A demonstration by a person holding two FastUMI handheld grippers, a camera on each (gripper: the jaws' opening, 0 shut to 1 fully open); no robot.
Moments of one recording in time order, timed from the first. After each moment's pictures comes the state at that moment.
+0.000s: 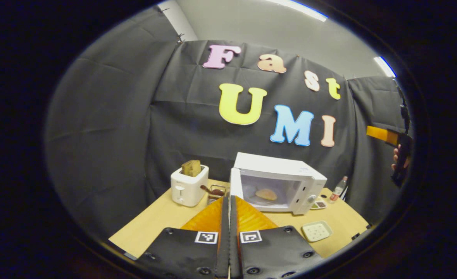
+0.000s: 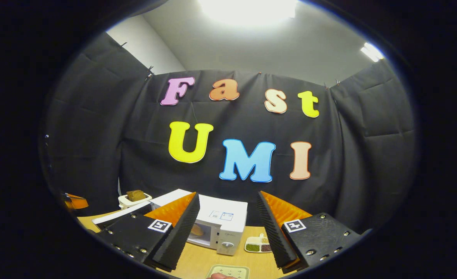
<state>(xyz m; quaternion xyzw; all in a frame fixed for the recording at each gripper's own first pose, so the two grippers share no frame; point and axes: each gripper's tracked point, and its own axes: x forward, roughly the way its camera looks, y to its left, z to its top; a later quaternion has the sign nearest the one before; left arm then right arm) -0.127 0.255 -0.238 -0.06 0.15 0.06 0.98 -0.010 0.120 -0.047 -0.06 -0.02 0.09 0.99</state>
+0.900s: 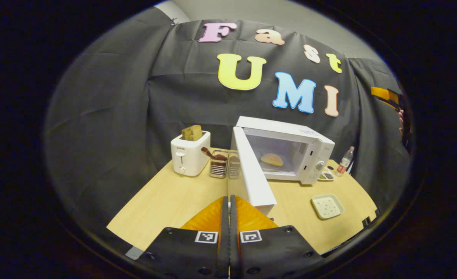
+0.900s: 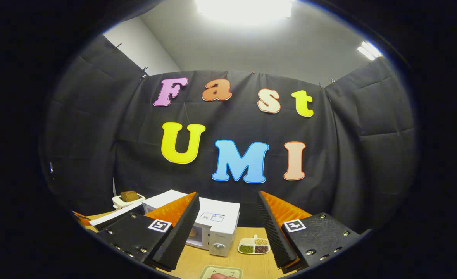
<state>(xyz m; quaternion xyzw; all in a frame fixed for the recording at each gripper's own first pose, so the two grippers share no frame) -0.148 0.226 -0.318 -0.05 0.25 0.05 0.97 0.003 0.089 -0.031 -0.04 -0.04 0.07 1.00</state>
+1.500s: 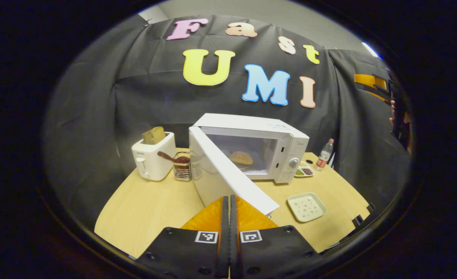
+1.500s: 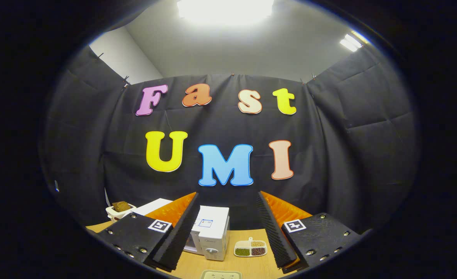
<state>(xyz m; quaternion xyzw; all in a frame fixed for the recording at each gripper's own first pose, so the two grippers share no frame) -0.094 0.127 -0.322 -0.03 0.26 -0.04 0.96 0.020 0.044 -0.034 -0.01 -0.04 0.03 1.00</state>
